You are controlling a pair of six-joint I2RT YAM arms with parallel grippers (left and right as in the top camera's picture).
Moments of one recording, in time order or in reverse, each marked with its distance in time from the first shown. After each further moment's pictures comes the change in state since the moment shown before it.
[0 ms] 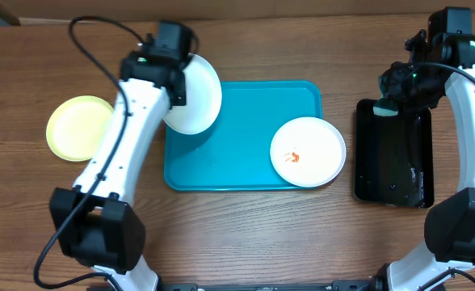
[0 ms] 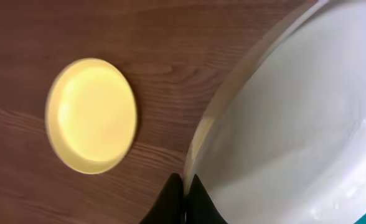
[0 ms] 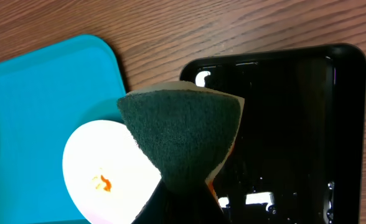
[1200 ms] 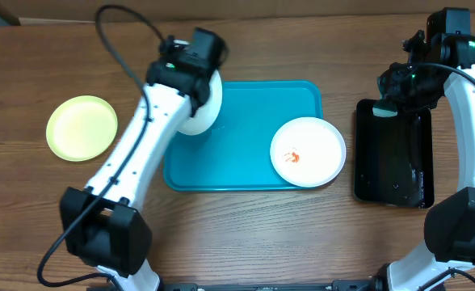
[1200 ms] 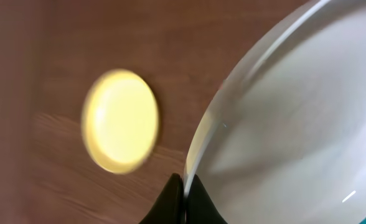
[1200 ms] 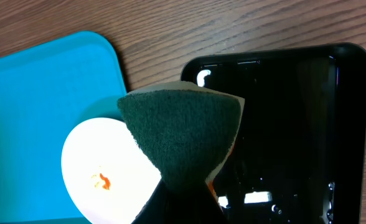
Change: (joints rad) left arm -0.051 0.000 0.000 -0.040 -0.086 -0.076; right arm 0.001 0.000 -0.005 0.000 -0.001 -0.010
